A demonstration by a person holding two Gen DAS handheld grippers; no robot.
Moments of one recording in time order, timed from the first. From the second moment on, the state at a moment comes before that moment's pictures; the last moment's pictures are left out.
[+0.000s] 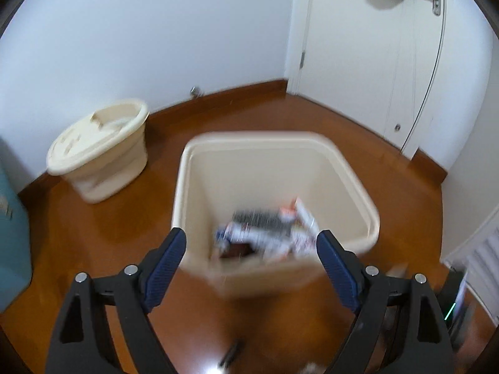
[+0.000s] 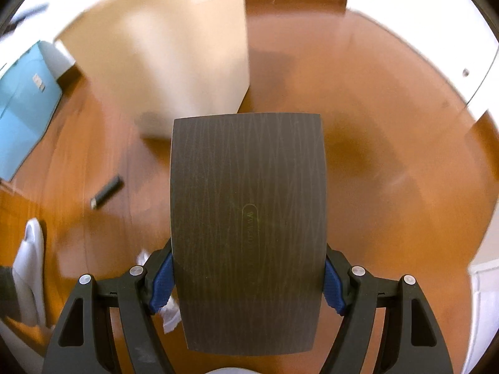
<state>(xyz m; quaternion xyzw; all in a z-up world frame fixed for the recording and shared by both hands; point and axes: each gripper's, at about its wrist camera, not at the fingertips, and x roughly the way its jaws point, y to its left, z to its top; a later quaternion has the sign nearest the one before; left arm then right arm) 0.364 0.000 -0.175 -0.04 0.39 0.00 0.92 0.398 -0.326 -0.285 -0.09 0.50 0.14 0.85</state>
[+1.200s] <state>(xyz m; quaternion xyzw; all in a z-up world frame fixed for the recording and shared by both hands) 0.296 0.012 -0.350 -0.01 0.61 0.00 0.80 0.547 -0.190 -0.155 -0.01 0.39 0.22 0.89</state>
